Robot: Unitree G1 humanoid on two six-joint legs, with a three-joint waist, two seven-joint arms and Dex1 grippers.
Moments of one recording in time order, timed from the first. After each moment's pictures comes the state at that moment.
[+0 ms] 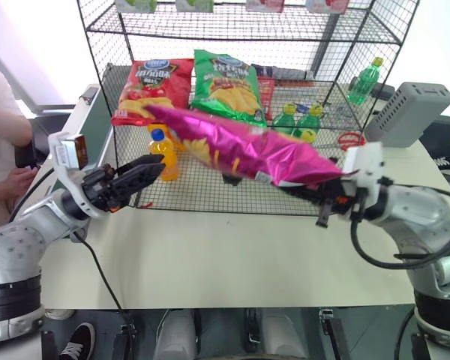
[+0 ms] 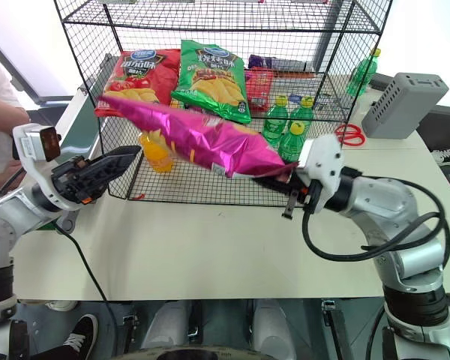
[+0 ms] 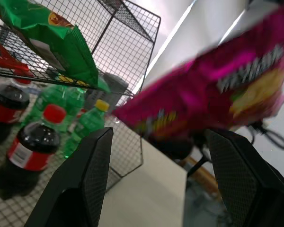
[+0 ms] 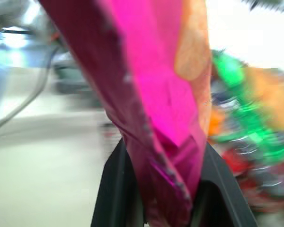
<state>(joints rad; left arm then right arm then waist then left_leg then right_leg) -0.28 0.65 0.32 -0.19 -1.14 0.74 -0.92 -0.29 -0.65 -0.19 -0.57 0.48 0.35 0.81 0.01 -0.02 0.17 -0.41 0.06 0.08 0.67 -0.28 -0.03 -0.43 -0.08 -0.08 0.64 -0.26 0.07</state>
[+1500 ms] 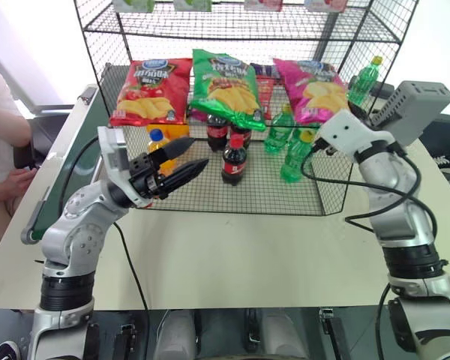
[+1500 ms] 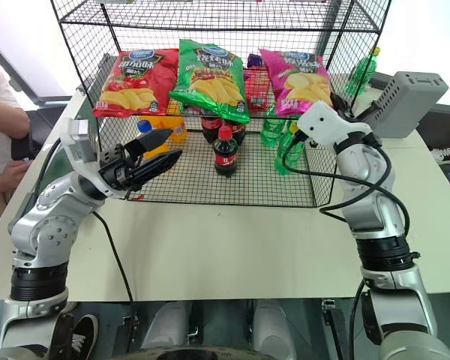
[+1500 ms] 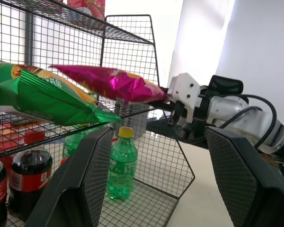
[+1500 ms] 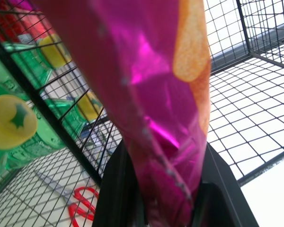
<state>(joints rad) -0.35 0.45 0.17 -0.28 -0.82 0.46 -0.88 -0.55 -0.58 0.02 -0.04 -0.54 0.28 0.23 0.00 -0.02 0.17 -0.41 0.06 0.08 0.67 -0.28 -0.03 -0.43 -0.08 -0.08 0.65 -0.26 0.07</state>
